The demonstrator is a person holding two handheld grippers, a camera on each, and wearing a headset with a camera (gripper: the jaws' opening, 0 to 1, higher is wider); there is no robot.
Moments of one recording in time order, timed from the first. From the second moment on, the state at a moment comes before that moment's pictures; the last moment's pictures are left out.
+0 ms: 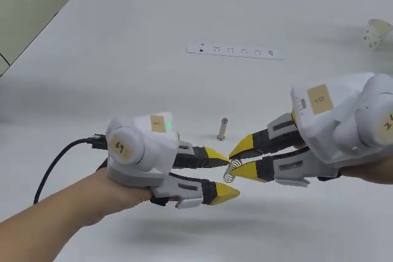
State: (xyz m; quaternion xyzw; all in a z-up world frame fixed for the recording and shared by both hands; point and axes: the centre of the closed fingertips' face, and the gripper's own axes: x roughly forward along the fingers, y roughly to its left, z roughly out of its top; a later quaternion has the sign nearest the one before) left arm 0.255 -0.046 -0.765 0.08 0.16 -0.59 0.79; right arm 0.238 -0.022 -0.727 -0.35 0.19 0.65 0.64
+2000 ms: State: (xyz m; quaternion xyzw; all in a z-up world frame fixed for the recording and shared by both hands) left arm 0.297 0.059 -0.765 0.04 0.17 -0.43 0.89; right arm 0.263 -0.039 -0.732 -0.38 0.21 0.62 0.66
